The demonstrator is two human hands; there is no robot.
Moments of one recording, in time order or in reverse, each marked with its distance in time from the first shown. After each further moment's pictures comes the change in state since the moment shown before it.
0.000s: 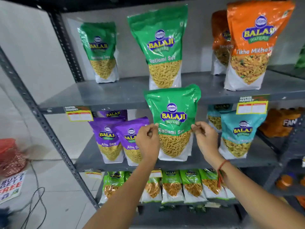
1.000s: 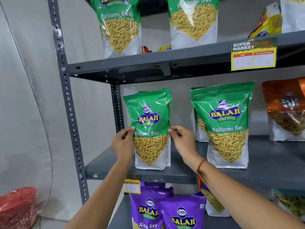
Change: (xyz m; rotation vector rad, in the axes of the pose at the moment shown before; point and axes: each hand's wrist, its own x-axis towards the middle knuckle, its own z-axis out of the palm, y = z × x) left_hand 0.297 0.076 -0.136 -0.174 0.186 0.085; right_hand 0.130 -0.201 0.253 0.251 -0.147 -0.255
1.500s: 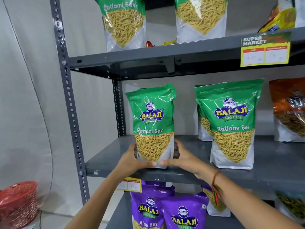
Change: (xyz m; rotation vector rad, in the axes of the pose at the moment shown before) left_hand -0.009 -0.043 -0.038 0.556 -0.719 -0.046; right_hand -0.031 0.032 -0.013 0.023 -0.633 0.263
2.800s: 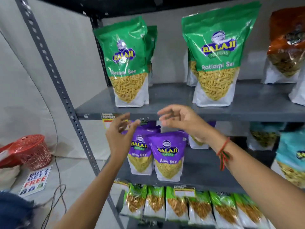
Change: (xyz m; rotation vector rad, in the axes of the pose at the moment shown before) left_hand -0.108 -0.026 0.076 -0.288 0.505 0.139; right_hand -0.116 0.000 -0.008 0.145 -0.092 -0.081
